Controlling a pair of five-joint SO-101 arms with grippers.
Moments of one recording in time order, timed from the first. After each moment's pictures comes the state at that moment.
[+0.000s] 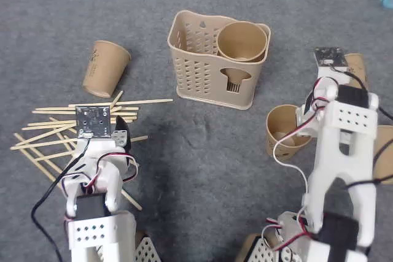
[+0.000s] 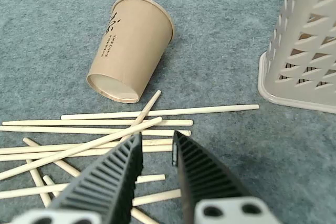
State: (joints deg) left arm -13.6 -87.3 88.7 45.8 -0.9; right arm 9.6 -15.0 24.0 80.4 12.9
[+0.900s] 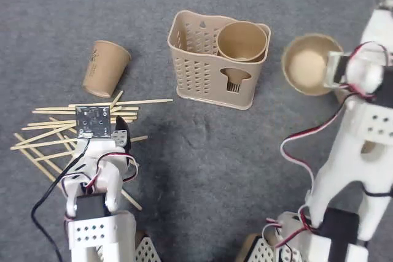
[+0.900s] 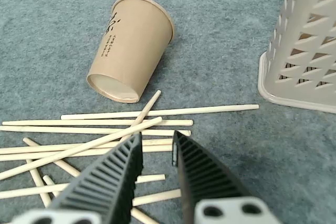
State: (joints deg) left arm -13.6 -87.3 88.7 45.8 -0.9; right arm 7.1 -13.6 -29.9 100.7 2.2
